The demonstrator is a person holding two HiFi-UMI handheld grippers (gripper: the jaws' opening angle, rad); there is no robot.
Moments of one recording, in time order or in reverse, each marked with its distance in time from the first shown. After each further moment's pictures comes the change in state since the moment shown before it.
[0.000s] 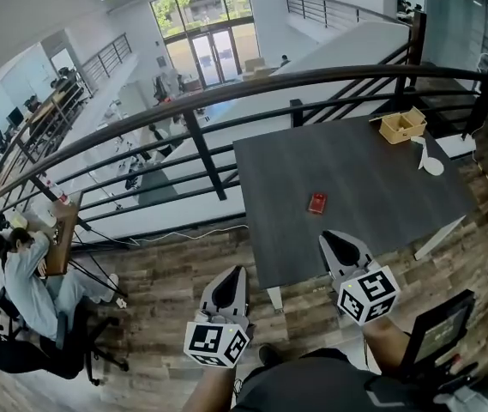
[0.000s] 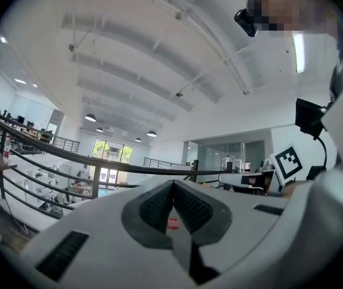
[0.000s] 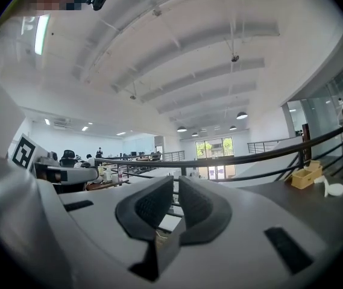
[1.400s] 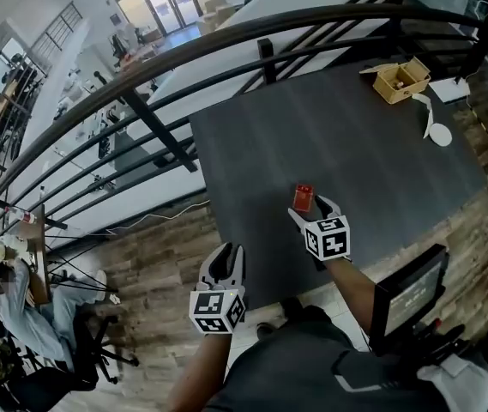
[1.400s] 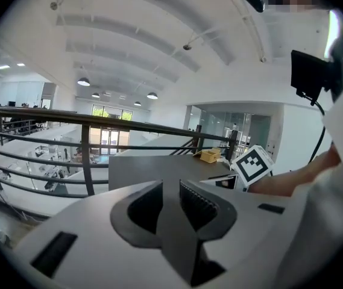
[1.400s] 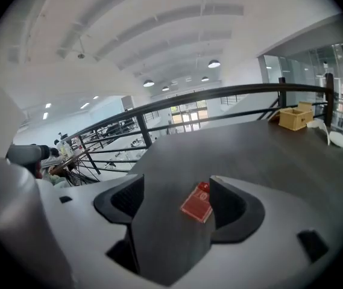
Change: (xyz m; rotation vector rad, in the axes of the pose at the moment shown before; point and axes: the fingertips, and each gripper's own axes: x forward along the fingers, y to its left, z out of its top) left arm 0.220 0.087 -0.143 -0.037 0.363 -0.003; right arm 0.205 -0.207 -0.224 0.198 0.483 -0.233
